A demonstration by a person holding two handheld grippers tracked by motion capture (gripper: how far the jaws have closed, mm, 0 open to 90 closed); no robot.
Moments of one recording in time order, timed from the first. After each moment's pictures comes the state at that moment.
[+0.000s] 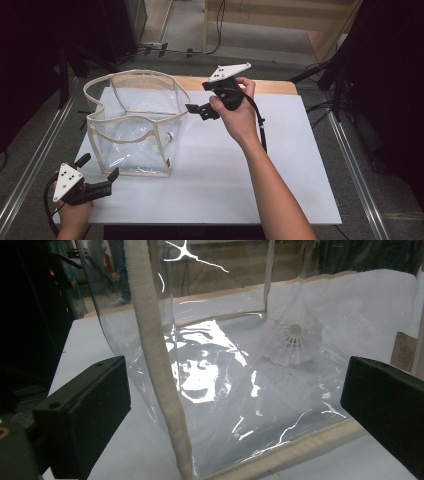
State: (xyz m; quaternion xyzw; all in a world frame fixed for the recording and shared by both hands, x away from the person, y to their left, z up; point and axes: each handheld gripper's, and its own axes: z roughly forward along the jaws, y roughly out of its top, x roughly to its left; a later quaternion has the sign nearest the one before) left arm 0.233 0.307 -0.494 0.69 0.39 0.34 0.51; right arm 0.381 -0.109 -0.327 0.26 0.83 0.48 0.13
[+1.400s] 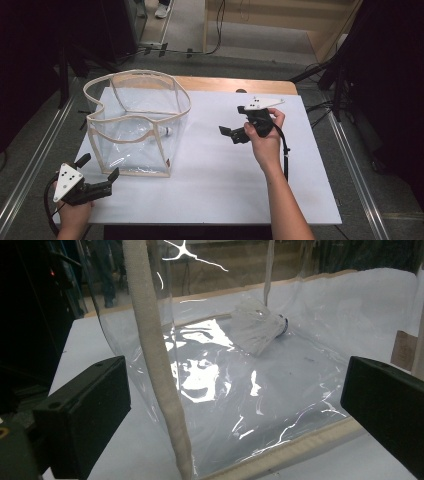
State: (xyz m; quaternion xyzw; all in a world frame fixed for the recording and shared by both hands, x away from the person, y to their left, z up) left arm 0.233 0.306 -0.494 0.69 0.39 0.34 0.51; right arm 0.349 -0.188 -0.405 0.34 0.80 0.48 0.14
